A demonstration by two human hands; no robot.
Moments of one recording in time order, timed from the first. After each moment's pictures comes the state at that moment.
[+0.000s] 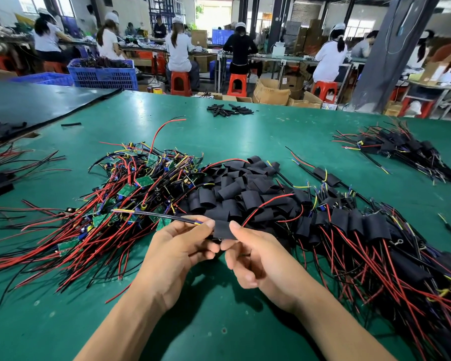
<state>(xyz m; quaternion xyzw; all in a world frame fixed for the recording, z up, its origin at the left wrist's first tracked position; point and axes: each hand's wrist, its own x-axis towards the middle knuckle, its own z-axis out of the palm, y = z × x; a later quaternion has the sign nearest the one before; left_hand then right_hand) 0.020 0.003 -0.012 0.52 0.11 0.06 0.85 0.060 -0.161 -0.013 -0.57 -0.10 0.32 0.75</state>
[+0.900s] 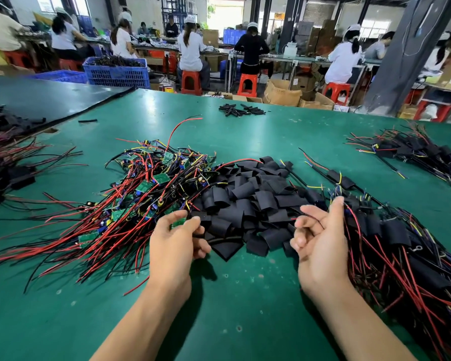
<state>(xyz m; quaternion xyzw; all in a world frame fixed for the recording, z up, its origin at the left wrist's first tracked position) 0.025 0.008 -0.016 0.52 0.25 0.20 0.79 0.085 -0.179 -0.009 -0.47 0.11 -0.05 0.87</state>
